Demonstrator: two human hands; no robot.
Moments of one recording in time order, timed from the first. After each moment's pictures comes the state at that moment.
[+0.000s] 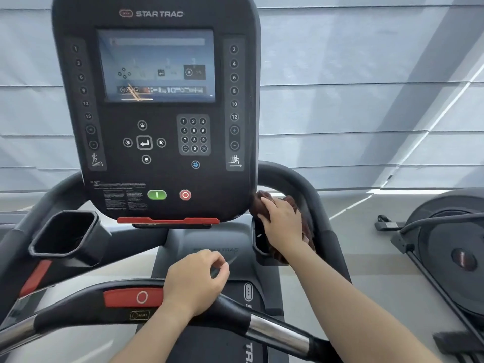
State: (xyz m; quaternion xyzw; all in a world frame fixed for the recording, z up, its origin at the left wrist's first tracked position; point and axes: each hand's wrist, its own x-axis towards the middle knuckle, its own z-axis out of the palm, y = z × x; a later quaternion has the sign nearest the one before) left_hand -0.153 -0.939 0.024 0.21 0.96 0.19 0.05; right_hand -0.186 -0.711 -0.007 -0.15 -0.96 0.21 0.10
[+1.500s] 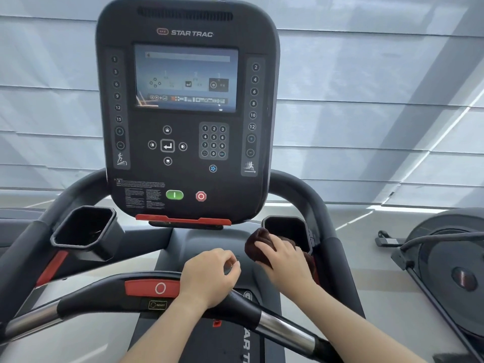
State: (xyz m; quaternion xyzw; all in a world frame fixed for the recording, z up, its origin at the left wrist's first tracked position) left_hand -0.151 -0.943 0.026 0.23 0.95 0.21 0.03; right_hand -0.112 -0.752 -0.008 0.00 -0.99 0.09 0.08
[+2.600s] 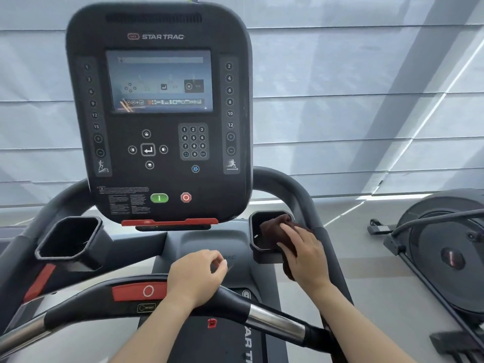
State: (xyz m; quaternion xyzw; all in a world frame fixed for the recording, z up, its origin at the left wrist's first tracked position) left_hand -0.151 -0.946 0.022 0.22 0.96 0.18 0.04; right_hand -0.081 -0.705 -0.013 -0.10 -0.93 0.21 0.29
